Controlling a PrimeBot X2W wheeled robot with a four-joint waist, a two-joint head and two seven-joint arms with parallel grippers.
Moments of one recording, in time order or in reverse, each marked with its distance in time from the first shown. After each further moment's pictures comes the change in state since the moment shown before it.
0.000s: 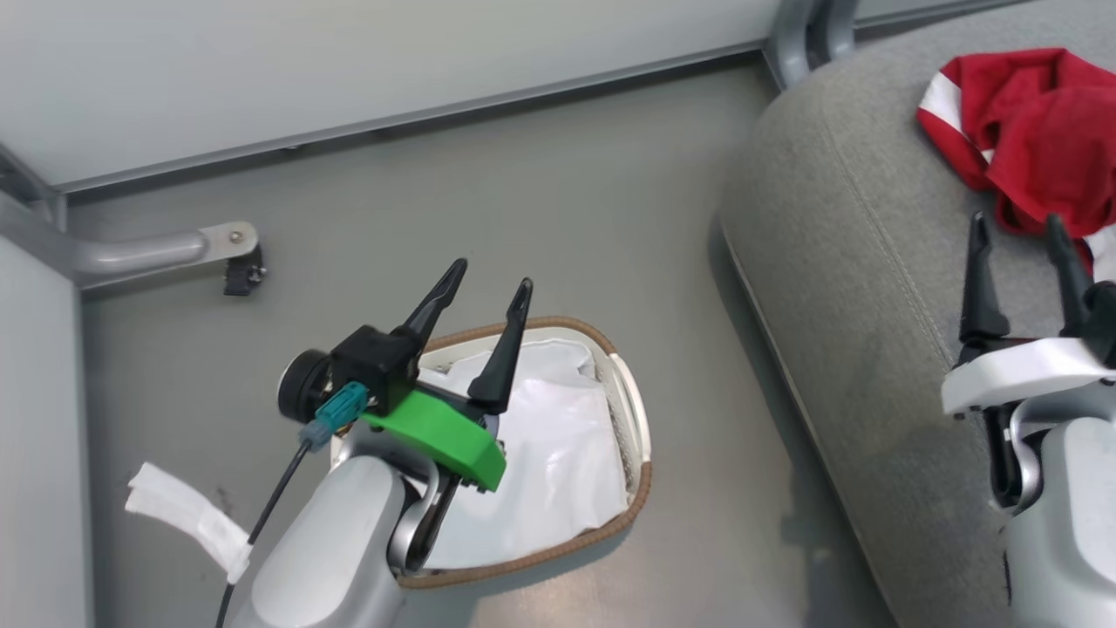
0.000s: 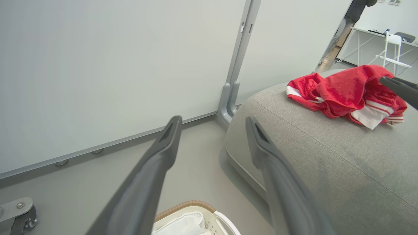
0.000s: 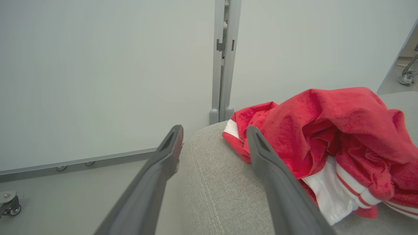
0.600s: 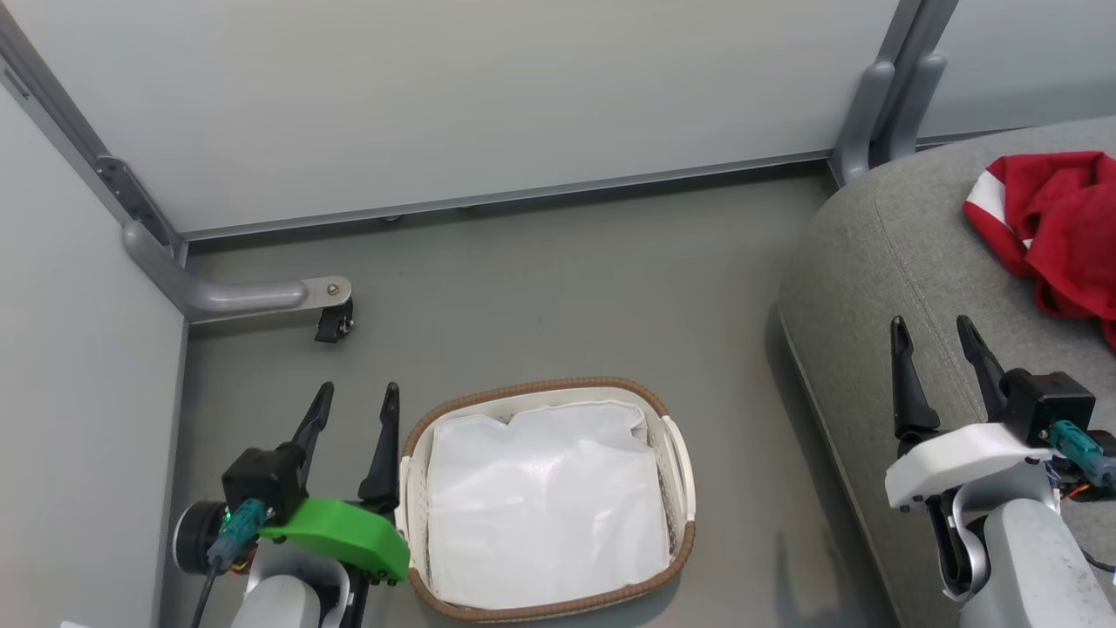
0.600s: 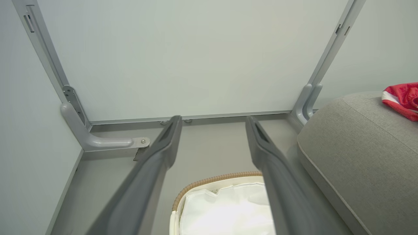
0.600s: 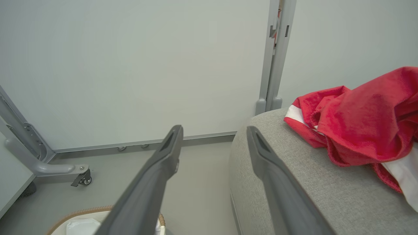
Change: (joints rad) left arm 0.262 -0.029 0.329 0.015 0.143 0.005 -0.001; right arm 0.128 0.035 0.098 0.047 0.035 0.000 0.000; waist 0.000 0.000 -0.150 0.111
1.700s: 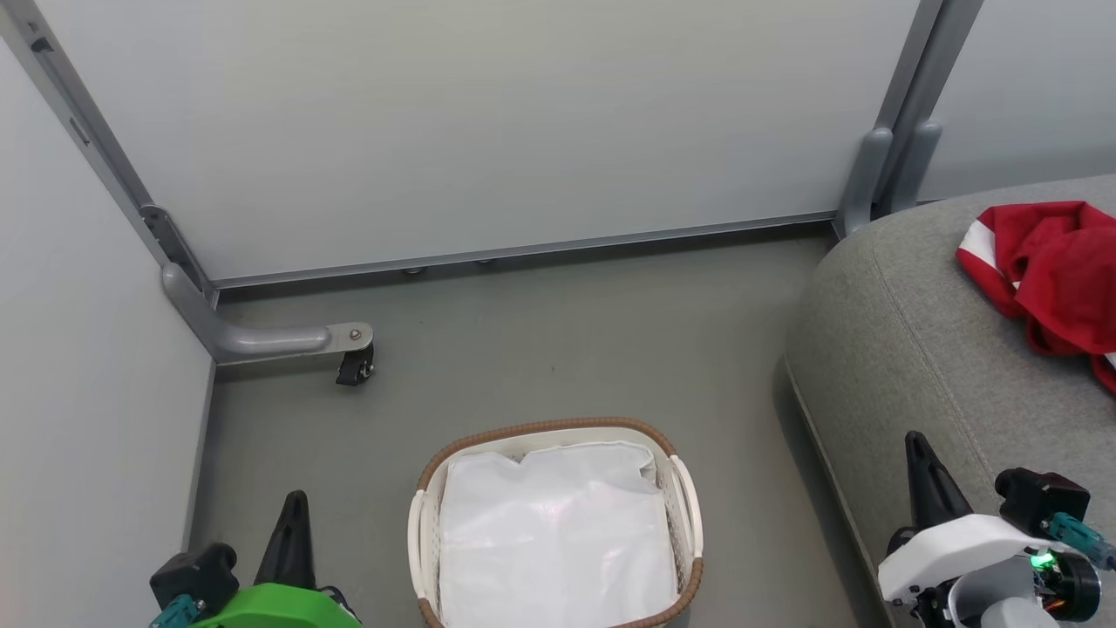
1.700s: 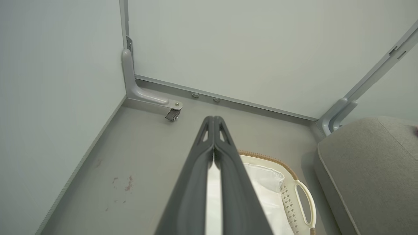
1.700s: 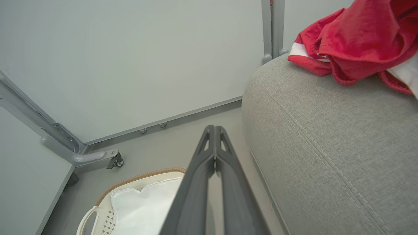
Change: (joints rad) left arm 0.178 -0.038 0.182 0.008 -0.108 -0.004 0.045; right arm 0.170 0.018 0.035 0.023 0.204 0.000 0.051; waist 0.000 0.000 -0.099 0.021
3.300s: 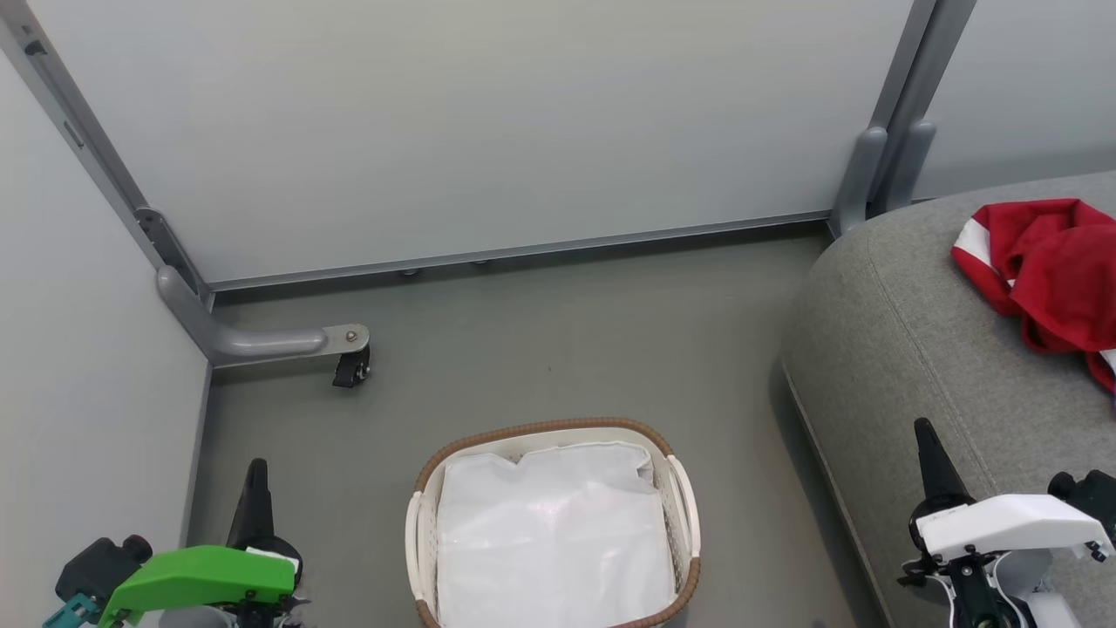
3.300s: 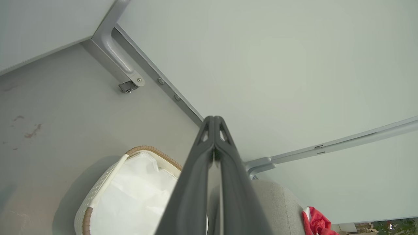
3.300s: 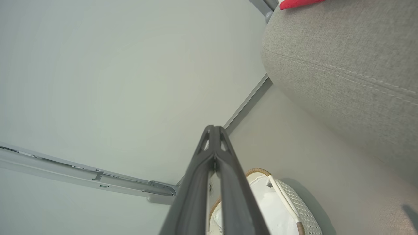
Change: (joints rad) left arm -0.036 0.000 0.078 -0.096 -0.649 0.000 0.180; right arm -0.001 -0.006 0.001 -0.083 0.698 0.000 0.172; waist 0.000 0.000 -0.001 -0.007
